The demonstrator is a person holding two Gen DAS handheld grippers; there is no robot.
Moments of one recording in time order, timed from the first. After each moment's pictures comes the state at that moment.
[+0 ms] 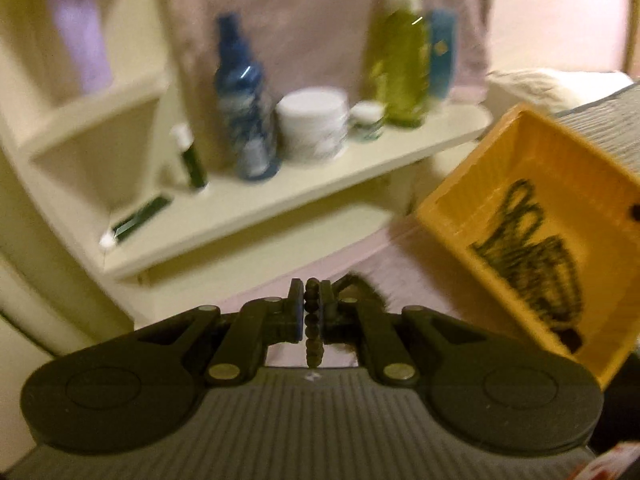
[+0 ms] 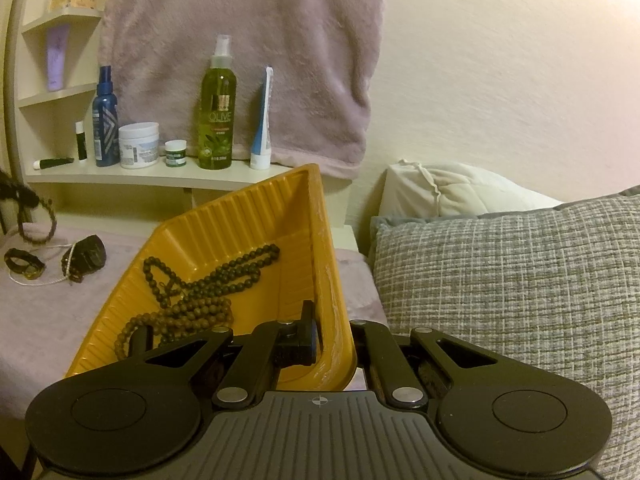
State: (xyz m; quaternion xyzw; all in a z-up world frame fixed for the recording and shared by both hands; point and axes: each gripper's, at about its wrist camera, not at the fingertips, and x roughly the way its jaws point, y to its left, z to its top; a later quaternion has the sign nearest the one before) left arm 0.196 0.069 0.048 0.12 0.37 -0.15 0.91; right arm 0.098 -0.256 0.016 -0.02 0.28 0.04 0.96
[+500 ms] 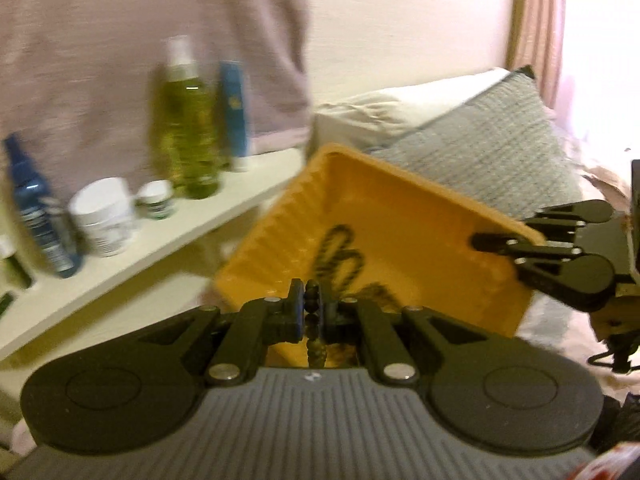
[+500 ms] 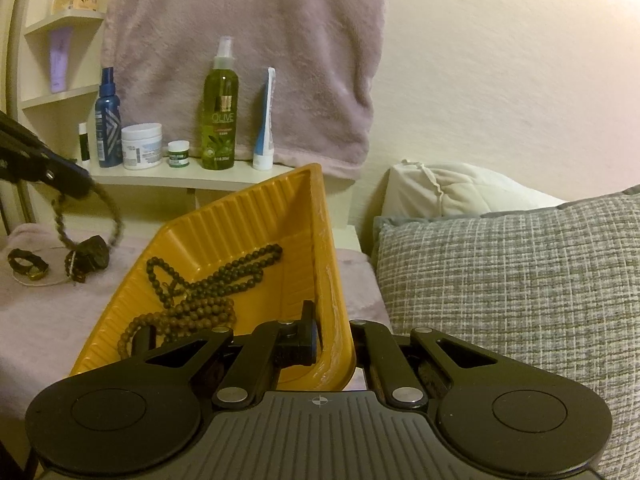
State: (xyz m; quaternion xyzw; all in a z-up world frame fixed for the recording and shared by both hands) left arm 0.167 -0.051 0.070 0.12 0.33 -0.33 0.88; right arm 0.097 -0.256 0.017 -0.02 0.28 0.04 0.96
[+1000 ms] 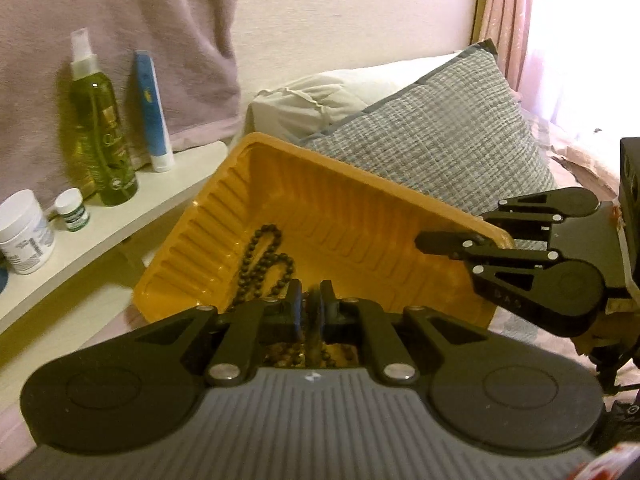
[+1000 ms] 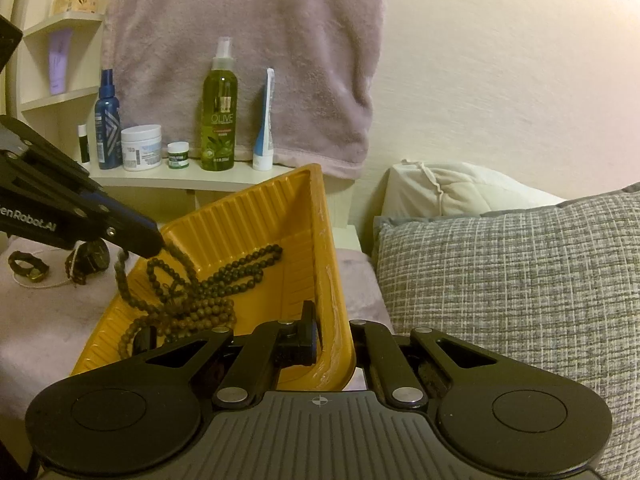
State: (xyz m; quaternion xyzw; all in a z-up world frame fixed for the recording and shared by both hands) left arm 0.167 -0.102 0.050 0.13 0.34 -0.38 0.85; right arm 0.097 -0.255 0.018 -0.02 0.28 0.04 0.96
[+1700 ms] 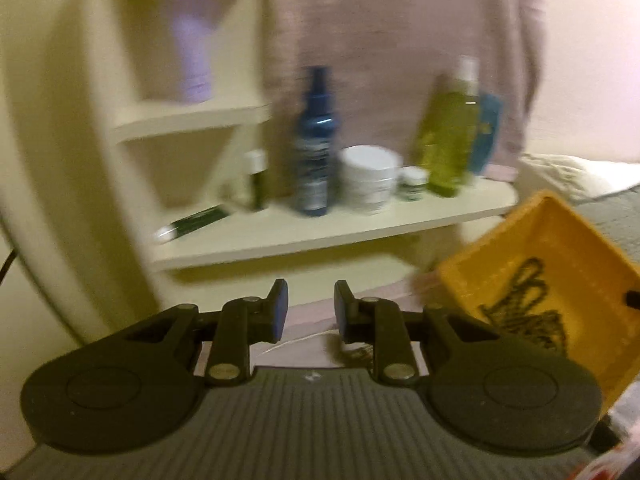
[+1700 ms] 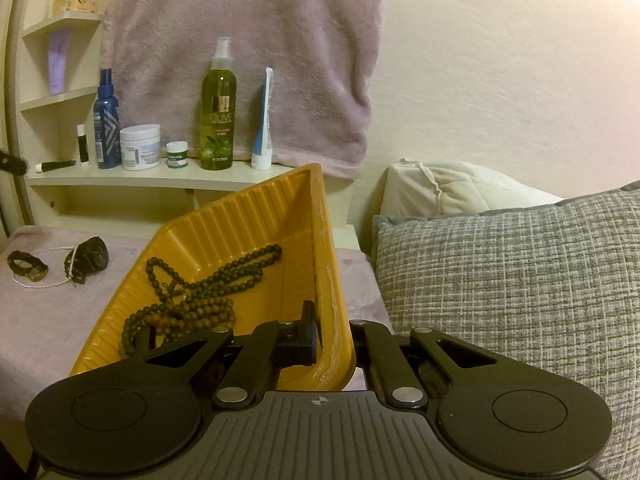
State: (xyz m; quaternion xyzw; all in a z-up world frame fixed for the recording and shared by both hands) left arm 0.172 0.109 0.064 0.02 0.32 -0.07 0.95; right arm 0.095 -0.253 0.018 -0.02 0.28 0.03 0.96
